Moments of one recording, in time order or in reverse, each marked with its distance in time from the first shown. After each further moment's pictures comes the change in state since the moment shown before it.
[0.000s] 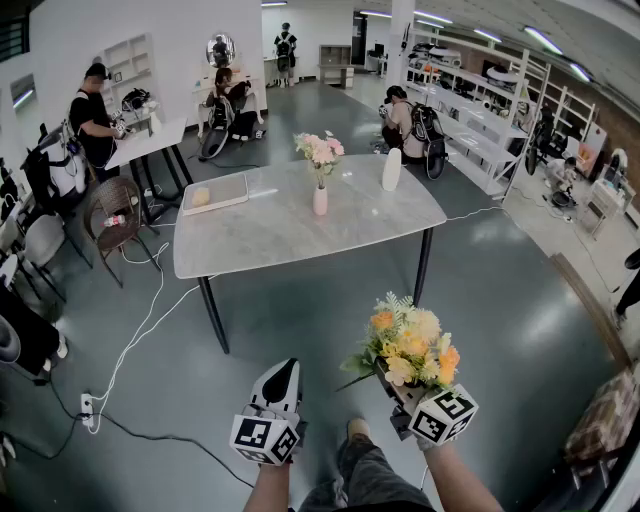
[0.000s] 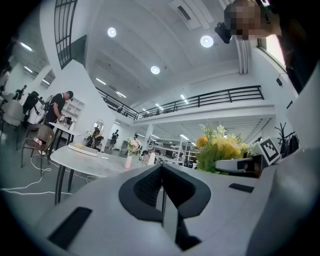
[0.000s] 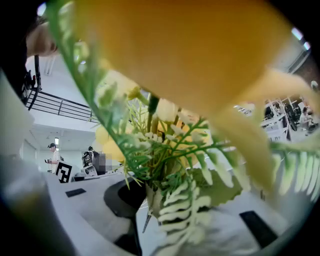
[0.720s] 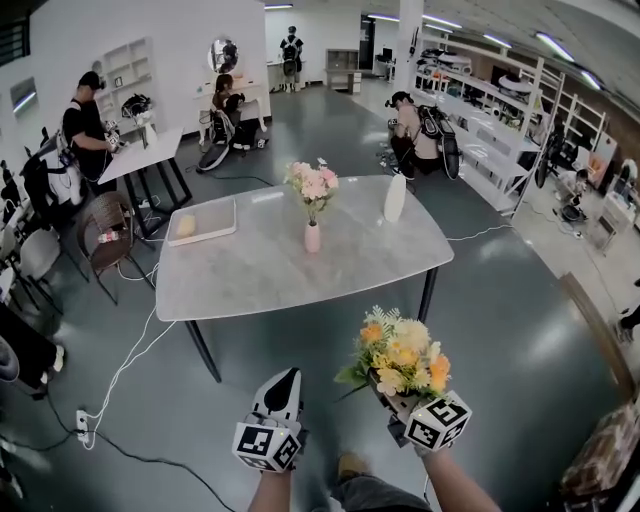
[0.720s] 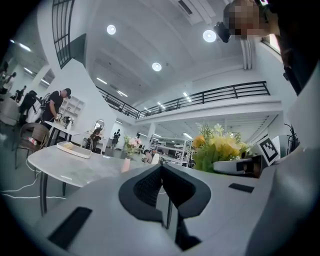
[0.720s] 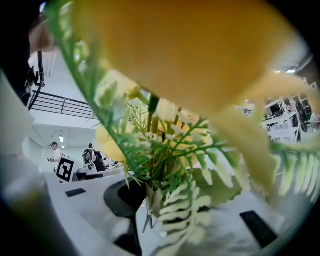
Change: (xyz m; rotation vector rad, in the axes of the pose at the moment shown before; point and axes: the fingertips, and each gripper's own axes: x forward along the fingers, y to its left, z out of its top) left arm 0.165 0.027 0.007 0.006 0.001 0.030; right arm 0.098 -0.131 0.036 -0.025 0.050 0.072
